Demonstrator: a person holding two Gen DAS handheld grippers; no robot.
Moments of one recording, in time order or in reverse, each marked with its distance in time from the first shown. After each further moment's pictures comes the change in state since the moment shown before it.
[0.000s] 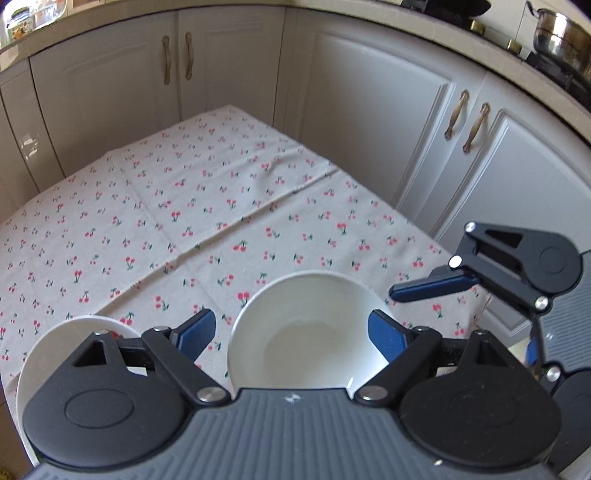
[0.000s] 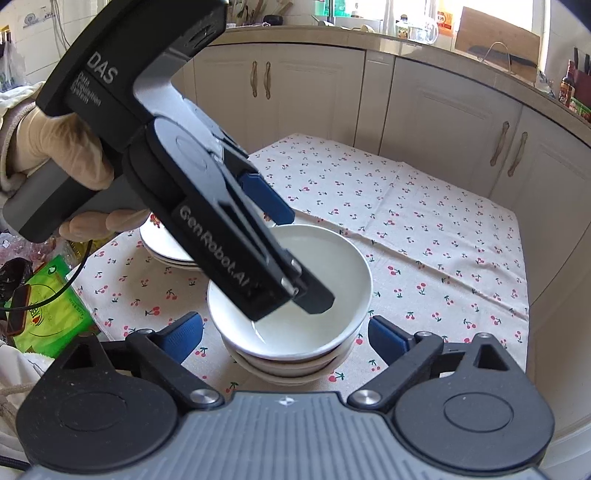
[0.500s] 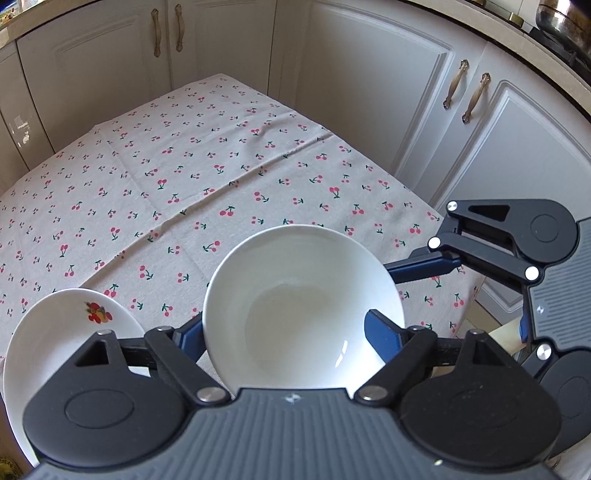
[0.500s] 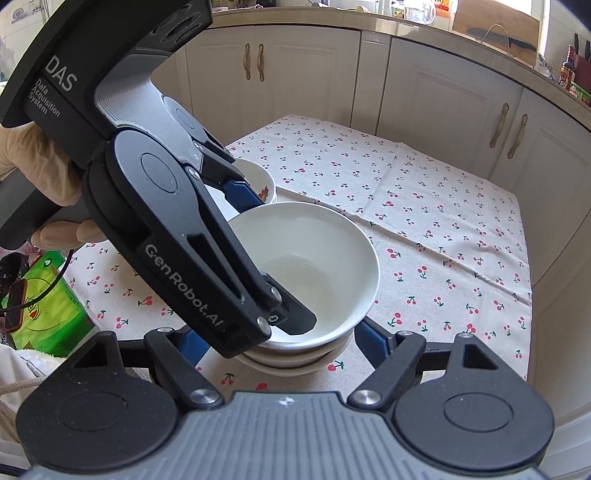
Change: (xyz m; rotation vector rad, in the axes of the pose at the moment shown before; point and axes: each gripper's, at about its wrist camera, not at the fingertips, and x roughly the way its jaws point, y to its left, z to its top) left arm 0.019 -0.010 -0.011 0.009 0.112 0.009; right arm 0.013 -0.006 -0.001 0.035 0.082 0.000
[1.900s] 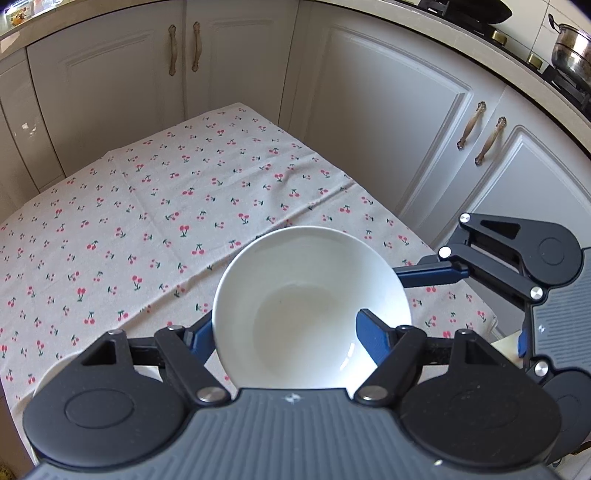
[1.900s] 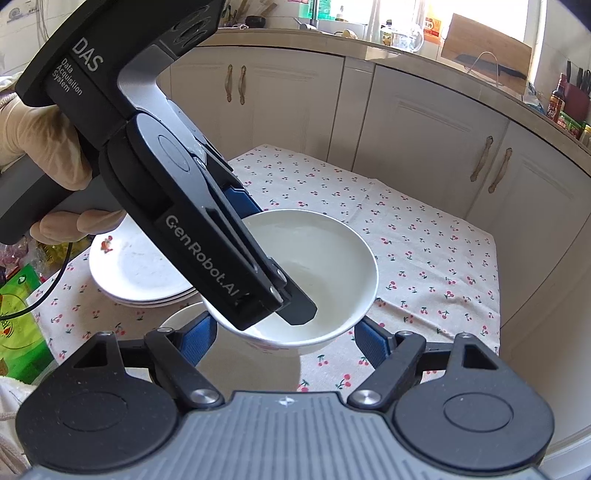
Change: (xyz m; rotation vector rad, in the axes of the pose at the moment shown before) left arm -0.008 0.031 0.043 -0.045 -0.050 -0.015; right arm 0.004 -0.026 0.038 -0.047 -0.066 -0.072
